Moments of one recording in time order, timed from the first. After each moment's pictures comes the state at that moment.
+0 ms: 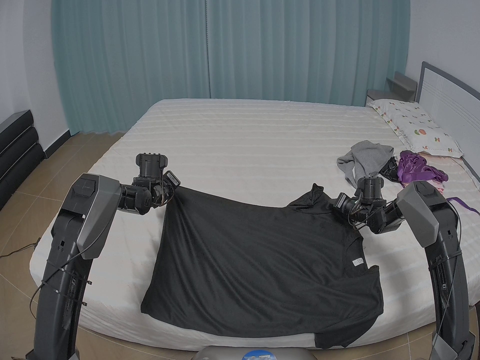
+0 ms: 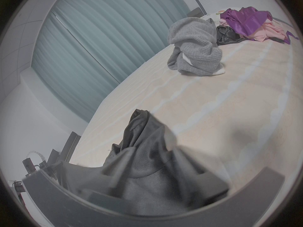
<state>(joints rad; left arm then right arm) -0.14 2.72 -2.00 -0.24 0.13 -0.80 0.06 2.76 -1.70 -0.58 0.18 0.62</state>
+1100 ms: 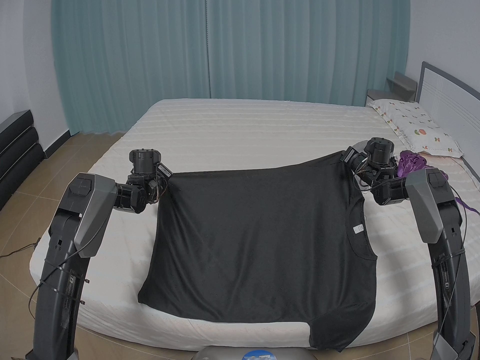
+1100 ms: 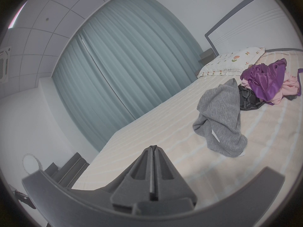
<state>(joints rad) -0.12 2.72 -2.00 -0.34 0.19 -0.87 0.05 2.72 -2.00 -0.61 0.06 0.59</state>
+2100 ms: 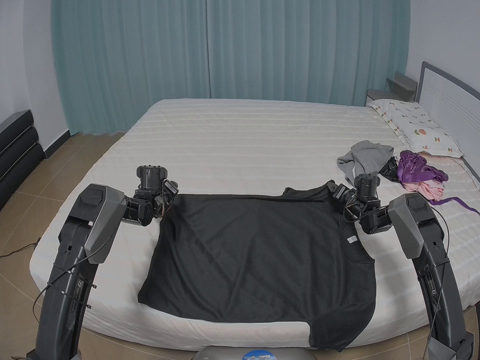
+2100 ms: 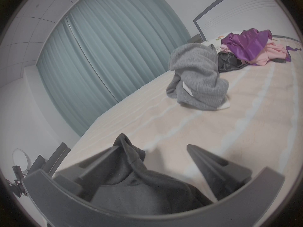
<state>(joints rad) -0.14 2.81 -2.00 -0.34 0.16 -0.87 0.05 2.93 -2.00 -0.65 0.01 0.57</state>
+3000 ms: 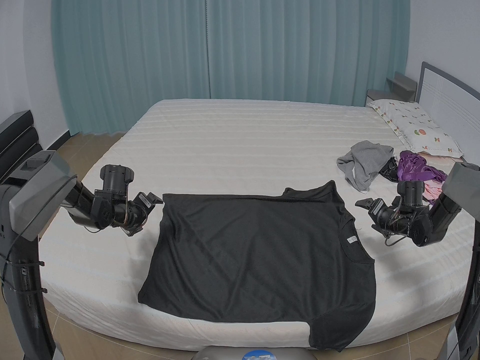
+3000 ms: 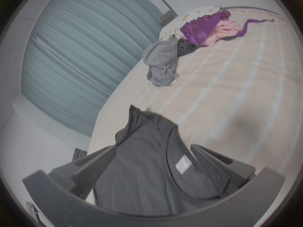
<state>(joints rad) -0.07 2.30 -1.23 -0.35 -0.09 -0.91 -0.01 2.28 -0.92 -0.81 0.19 0.79</state>
